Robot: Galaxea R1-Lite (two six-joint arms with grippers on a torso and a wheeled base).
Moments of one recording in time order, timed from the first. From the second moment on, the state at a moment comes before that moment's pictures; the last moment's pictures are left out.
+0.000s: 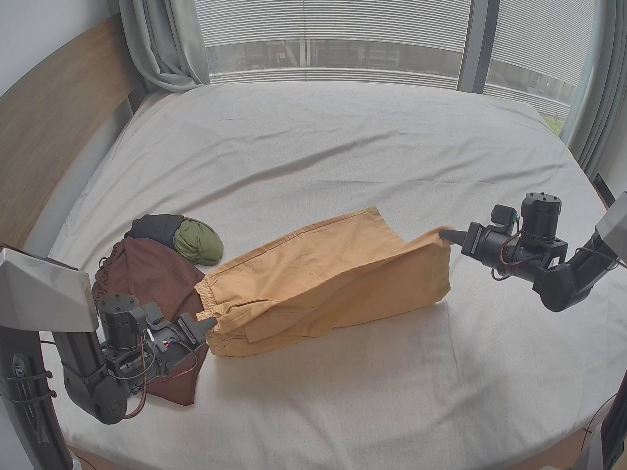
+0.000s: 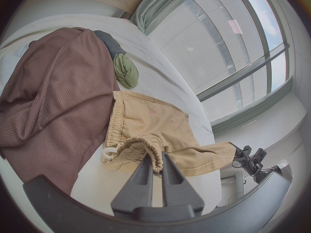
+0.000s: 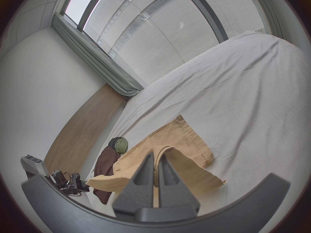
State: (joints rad) left arm -0.23 2.19 -0.27 -1.55 -0.22 -0.79; right arm 0.15 2.05 -0.88 -0.92 0.44 0.48
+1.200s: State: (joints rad) left arm -0.18 2.24 -0.40 -1.55 -0.12 -0.85; right arm 0.18 2.28 -1.47 -0.58 0.44 0.47
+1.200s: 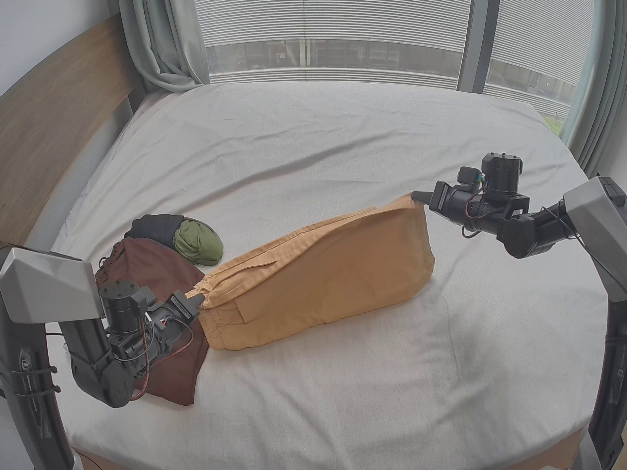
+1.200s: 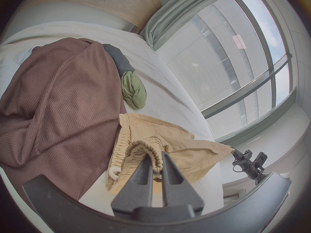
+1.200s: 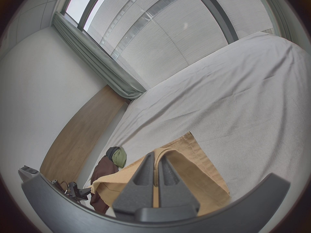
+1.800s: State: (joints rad) left arm -0.16 2.32 -0.52 -1.55 -0.09 -0.89; right arm 0.19 2.42 -1.61 -0.59 0.39 0.48
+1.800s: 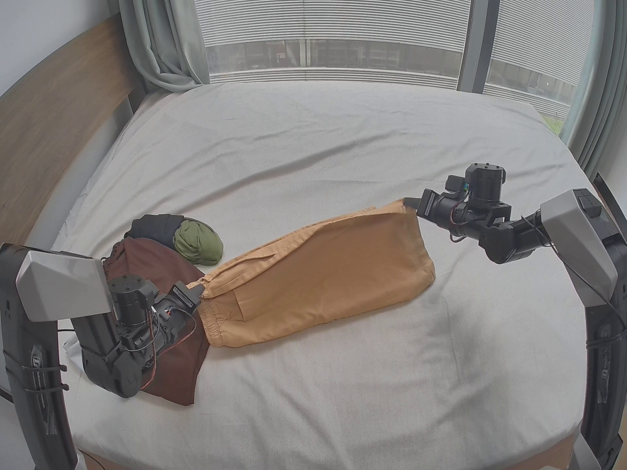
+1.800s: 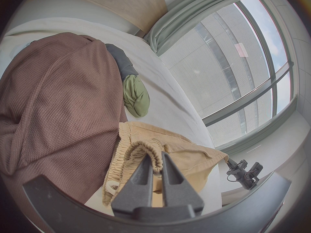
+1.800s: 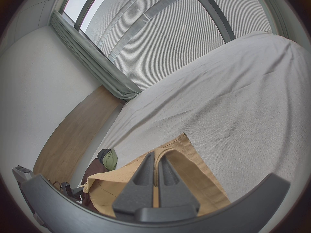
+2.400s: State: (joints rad) left arm -0.14 2.37 -0.56 -1.55 -0.09 -0.89; right arm 0.21 2.49 -1.67 -0.62 0.38 0.48
